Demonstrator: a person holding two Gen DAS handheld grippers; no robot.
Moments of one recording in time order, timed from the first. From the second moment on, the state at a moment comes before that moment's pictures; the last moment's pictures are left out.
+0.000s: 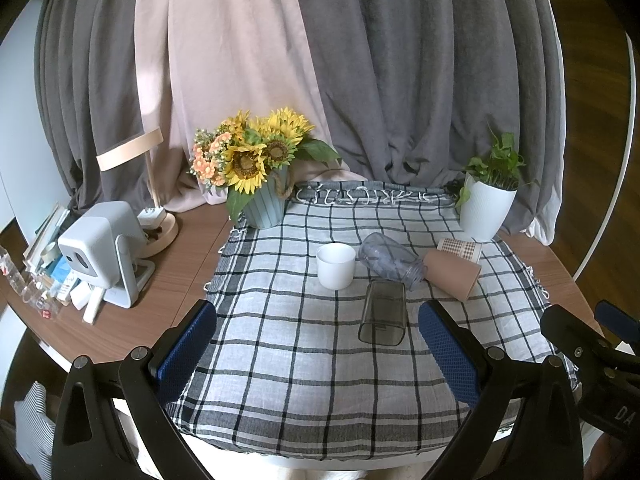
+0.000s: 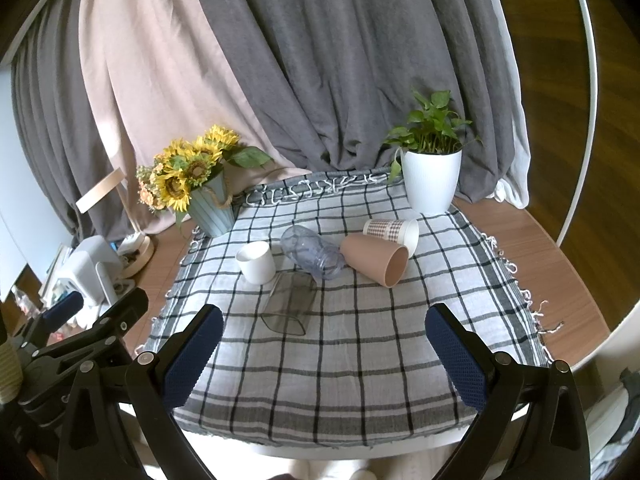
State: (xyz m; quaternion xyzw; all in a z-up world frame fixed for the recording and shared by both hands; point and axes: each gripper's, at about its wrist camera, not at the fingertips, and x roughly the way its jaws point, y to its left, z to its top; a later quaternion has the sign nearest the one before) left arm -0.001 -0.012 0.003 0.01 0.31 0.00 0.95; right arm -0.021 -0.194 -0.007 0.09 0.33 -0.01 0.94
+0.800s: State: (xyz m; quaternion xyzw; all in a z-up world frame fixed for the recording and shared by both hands) left arm -0.004 -0.015 -0.003 0.01 0.32 0.00 0.95; right arm -0.009 -0.205 -0.023 0.09 0.33 -0.01 0.94
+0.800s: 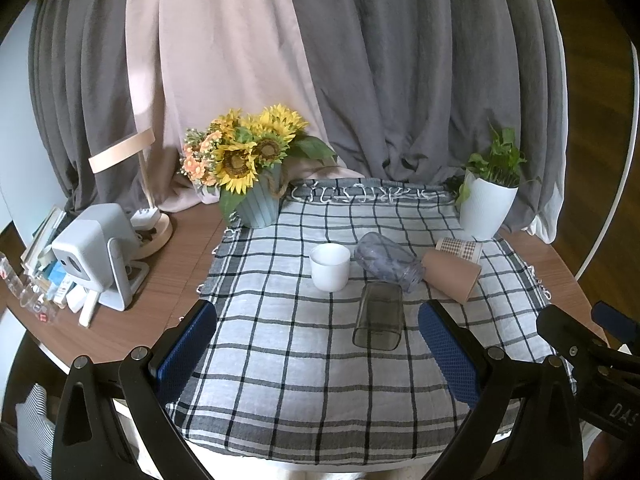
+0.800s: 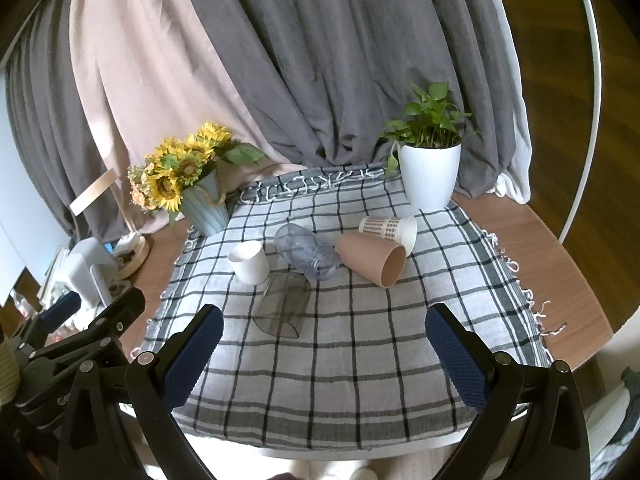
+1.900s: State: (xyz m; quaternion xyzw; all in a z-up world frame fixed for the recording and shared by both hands) left arm 0.162 -0.075 -0.096 -0.09 0.43 0.14 0.89; right arm 0.235 -0.249 -0.107 -0.09 0.56 0.05 0.82
